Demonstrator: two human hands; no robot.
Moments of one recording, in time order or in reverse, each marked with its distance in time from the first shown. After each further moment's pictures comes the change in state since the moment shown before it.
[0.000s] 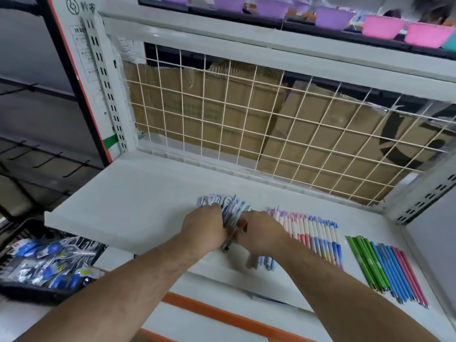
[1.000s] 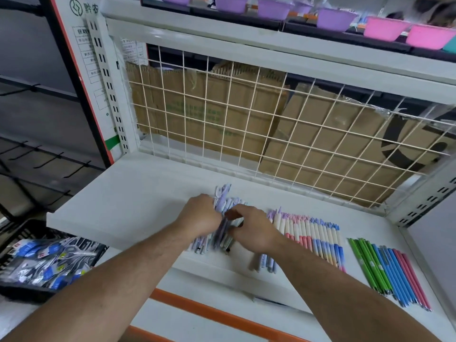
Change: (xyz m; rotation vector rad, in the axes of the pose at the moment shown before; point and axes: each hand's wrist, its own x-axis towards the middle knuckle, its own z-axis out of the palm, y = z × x) left_hand 0.011 -0.012 -0.039 -0.382 -0.118 -0.161; right_hand 0.004 -0.012 0.002 0.402 0.078 -0.118
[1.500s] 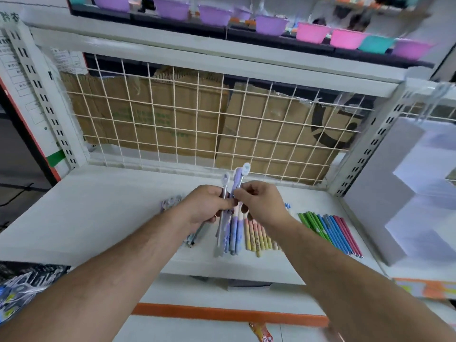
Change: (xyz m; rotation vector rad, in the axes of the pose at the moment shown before) left_hand -0.037 0.086 0.015 -0.603 -0.373 0.153; right_hand -0.071 0.010 -0.071 0.536 0.475 0.177
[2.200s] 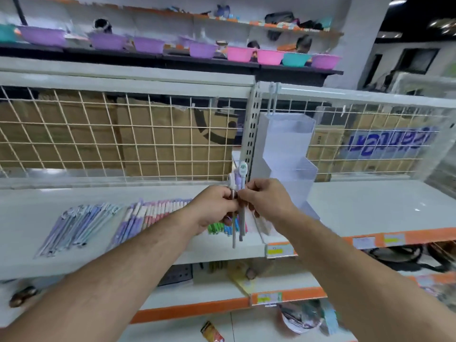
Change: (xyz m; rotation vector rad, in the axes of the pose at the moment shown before) left_hand -0.041 0.094 0.287 0.111 -0.181 0.181; right_hand -0.104 0.053 -0.284 -0.036 0.138 -0.040
